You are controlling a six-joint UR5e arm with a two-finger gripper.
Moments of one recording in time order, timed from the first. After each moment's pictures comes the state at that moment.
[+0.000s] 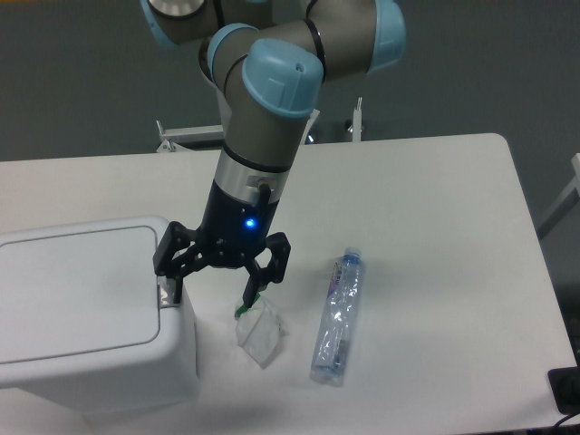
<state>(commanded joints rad) 2.31 -1.85 -1.49 -0.96 1.10 0.04</state>
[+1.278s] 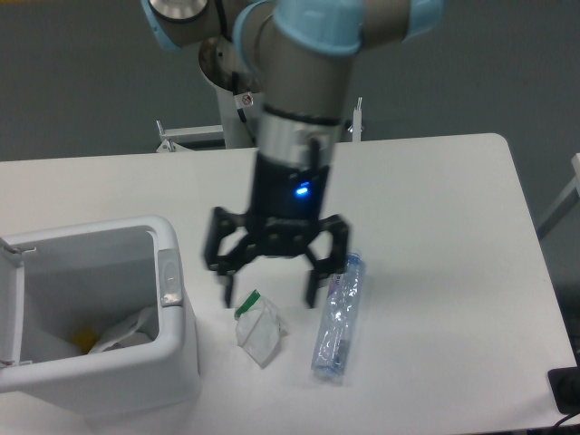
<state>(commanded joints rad) 2.52 -1.85 -1.32 -0.89 1.24 0.12</state>
